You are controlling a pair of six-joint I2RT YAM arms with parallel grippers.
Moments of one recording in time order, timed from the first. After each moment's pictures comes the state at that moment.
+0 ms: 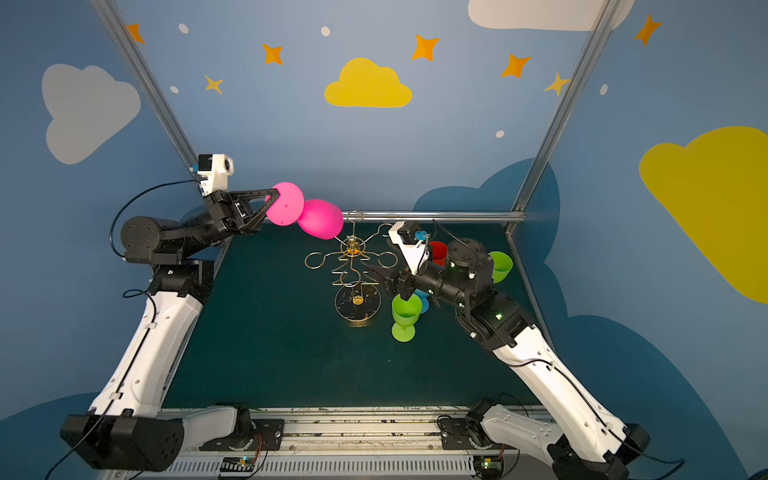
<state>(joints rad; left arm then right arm) -0.06 1.23 1.35 0.58 1.07 -1.56 0.73 1.09 1.32 -0.33 -0.34 -0.10</state>
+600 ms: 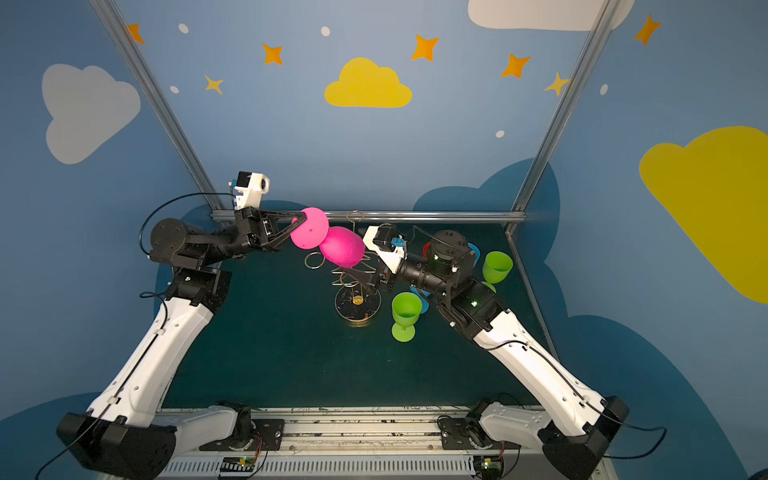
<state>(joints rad) -0.19 1.21 1.29 0.49 1.09 -1.53 0.76 1.19 1.33 -0.11 -0.47 -0.28</state>
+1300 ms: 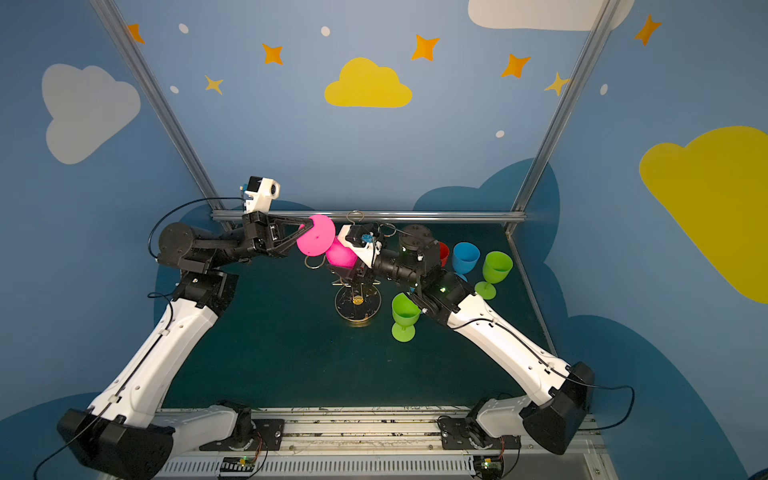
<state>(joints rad) -0.24 1.21 1.27 0.54 1.09 -1.58 0.81 1.35 1.37 -0.07 -0.40 -0.33</state>
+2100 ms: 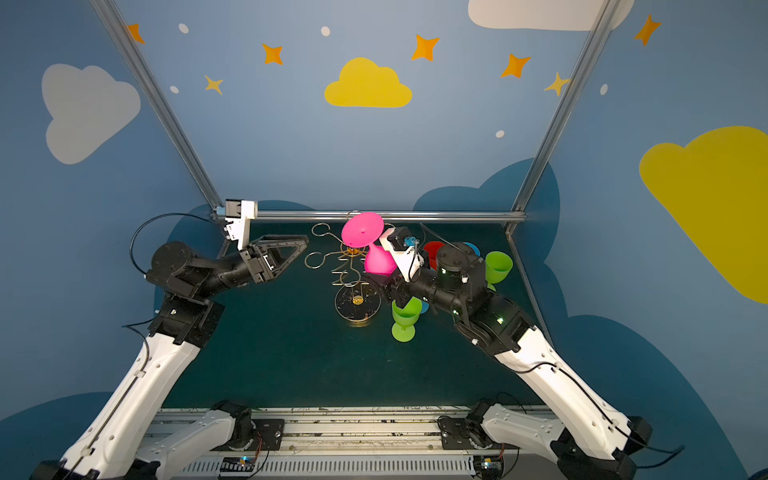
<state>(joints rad) -0.29 0.97 1.10 0.14 0.83 -0.76 0.83 1.05 1.38 -0.56 -0.13 -0.05</state>
